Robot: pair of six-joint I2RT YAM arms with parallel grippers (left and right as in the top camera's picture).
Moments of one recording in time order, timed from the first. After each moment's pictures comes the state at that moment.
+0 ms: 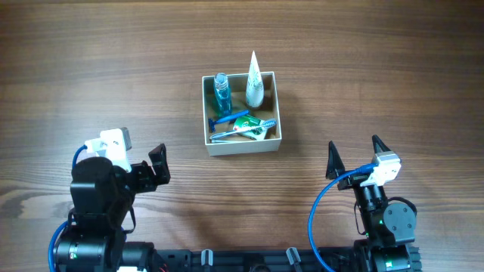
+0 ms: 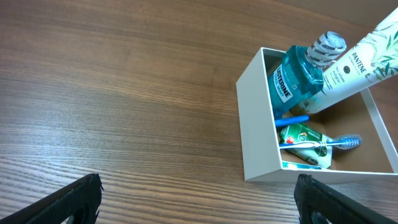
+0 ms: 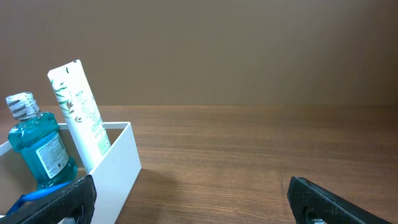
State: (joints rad) left arm -0.04 0.56 0.70 -0.78 0.05 -0.25; right arm 0.12 0.01 0.01 0.00 -0.04 0.07
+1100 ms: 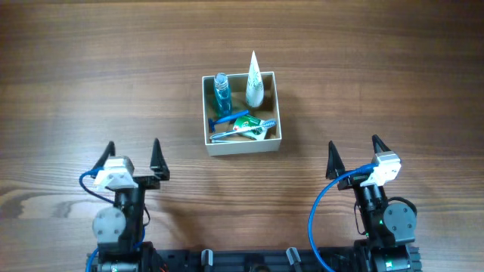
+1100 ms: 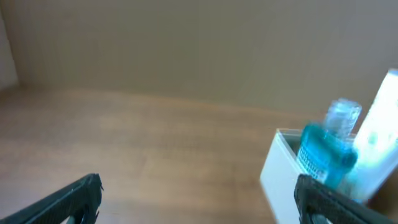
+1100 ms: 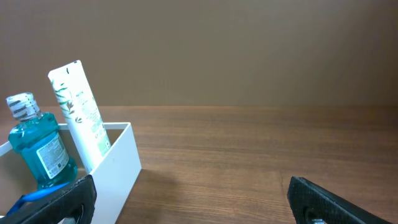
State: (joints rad) left arm 0.03 0.01 0.02 -0.04 0.01 -0.13; right arm 0.12 0.01 0.01 0.00 -0.04 0.07
